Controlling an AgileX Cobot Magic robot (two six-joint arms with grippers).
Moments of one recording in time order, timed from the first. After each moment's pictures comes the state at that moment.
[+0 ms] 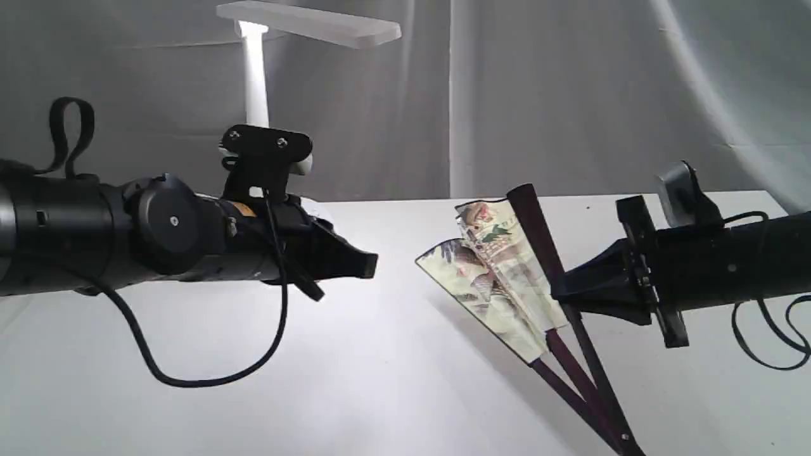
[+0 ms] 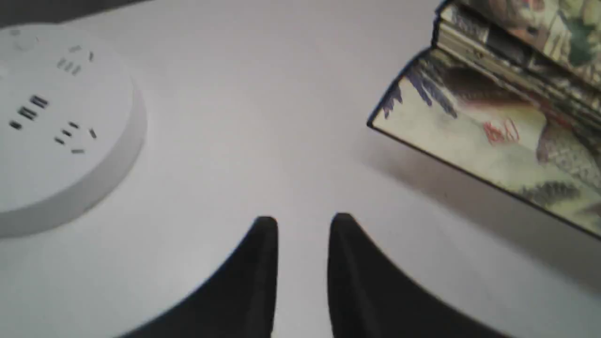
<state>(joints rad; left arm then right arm) -0.48 1.85 -1.13 -0.51 0.04 0.42 -0.13 2.00 -1.14 1.33 1.21 -0.88</state>
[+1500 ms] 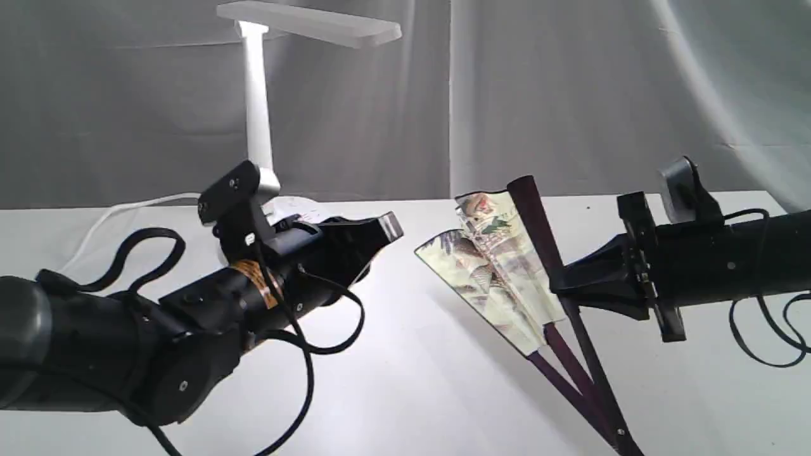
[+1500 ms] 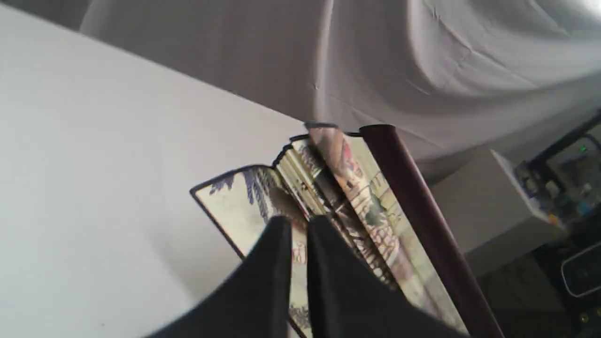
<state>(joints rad) -0.57 1.91 -0.90 0.03 -0.65 -0.81 -0.13 2.00 -1.14 1.35 1.21 -0.91</state>
